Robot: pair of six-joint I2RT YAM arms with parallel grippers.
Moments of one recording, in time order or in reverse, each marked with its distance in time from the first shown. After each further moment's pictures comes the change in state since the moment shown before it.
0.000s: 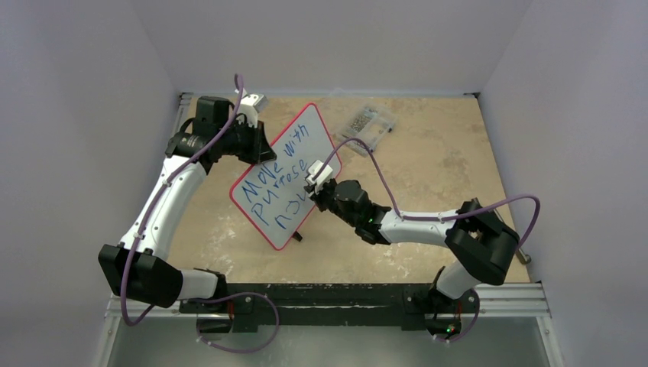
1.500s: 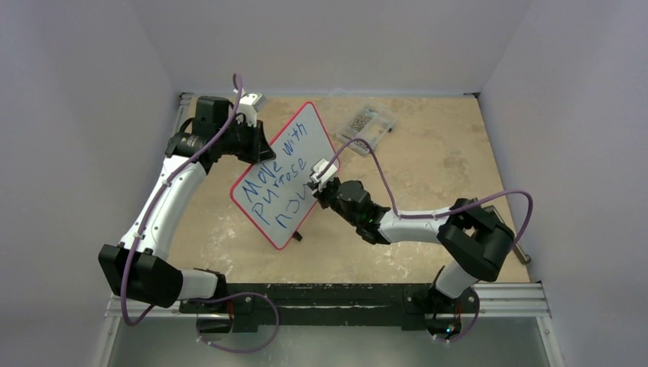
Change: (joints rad) left arm 0.002 0.000 0.000 0.003 -0.014 -0.017; right arm -0.022 0.035 -0.029 0.109 0.019 0.002
